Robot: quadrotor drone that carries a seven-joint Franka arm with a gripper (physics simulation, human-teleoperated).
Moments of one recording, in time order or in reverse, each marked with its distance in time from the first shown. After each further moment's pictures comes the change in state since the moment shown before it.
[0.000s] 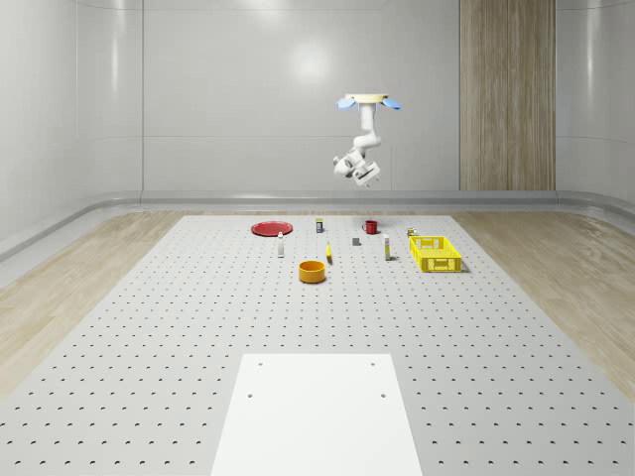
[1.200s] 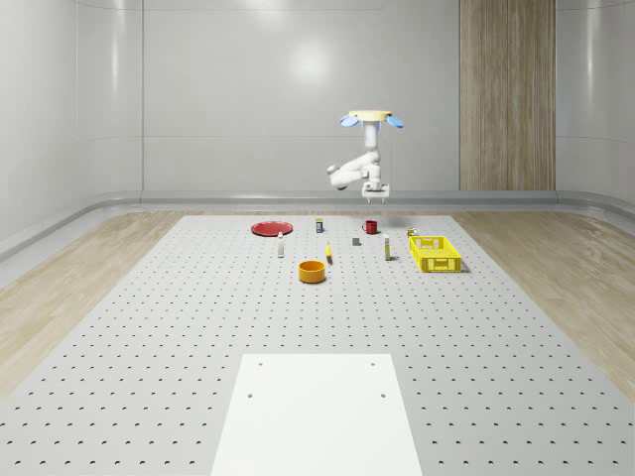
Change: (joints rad) arm -0.386 -0.188 0.203 -0.074 -0.190 -0.098 0.264
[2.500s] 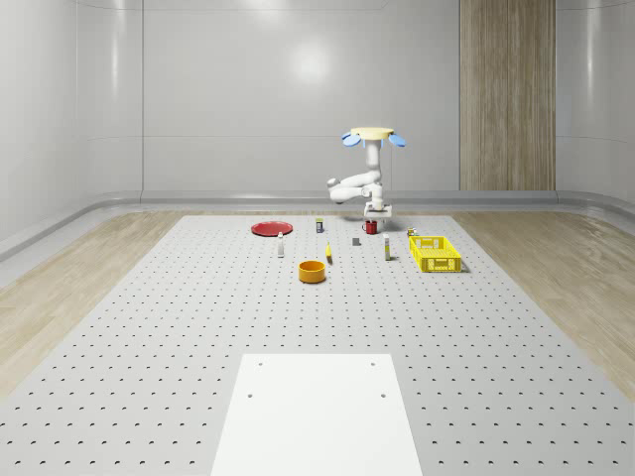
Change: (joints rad) arm -0.047 -0.128 0.042 0.009 0.065 0.113 0.043
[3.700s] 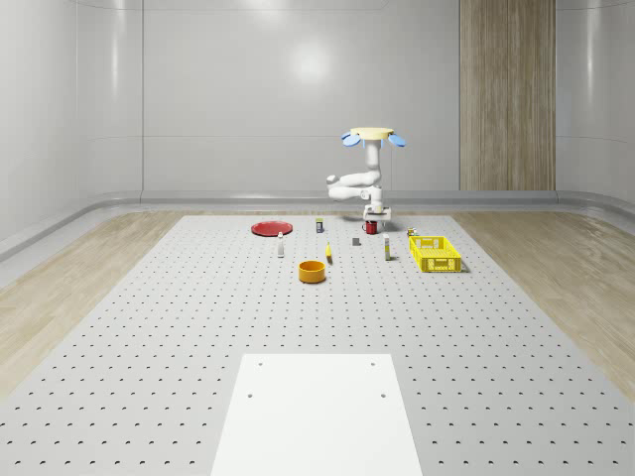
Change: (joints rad) arm -0.004 -0.105 -0.060 0.019 -0.033 0.123 -0.003
